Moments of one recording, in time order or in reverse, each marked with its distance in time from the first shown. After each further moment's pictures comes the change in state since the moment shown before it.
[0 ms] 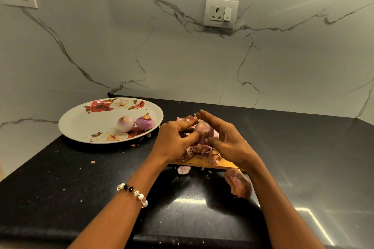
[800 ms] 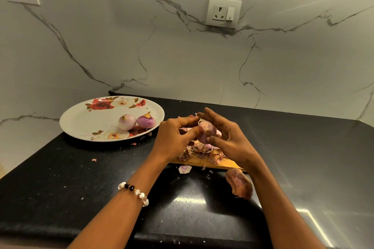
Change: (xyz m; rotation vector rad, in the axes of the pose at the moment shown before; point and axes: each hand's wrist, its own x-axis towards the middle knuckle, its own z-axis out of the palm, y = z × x) left_hand 0.001 0.001 0.000 -0.045 0.050 0.012; right_hand -0.003 -0.006 -0.001 0.018 0.021 0.005
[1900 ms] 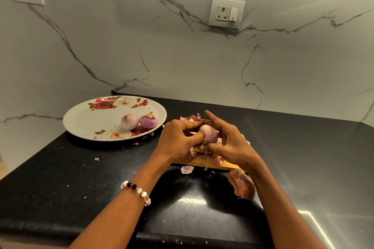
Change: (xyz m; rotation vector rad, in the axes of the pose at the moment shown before) left_hand -0.002 0.002 -0.002 -0.011 -0.083 -0.011; right_hand -0.003 -0.003 0.005 -0.139 -0.029 0.036
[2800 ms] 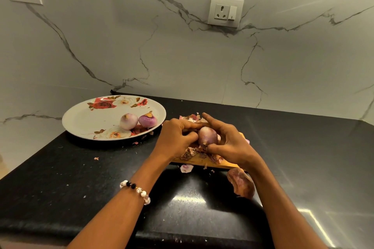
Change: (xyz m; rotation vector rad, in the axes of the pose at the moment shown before) left_hand 0.001 -0.002 -0.001 0.068 0.031 0.005; right_hand -0.001 -0.002 0.000 0.034 -0.040 0.020
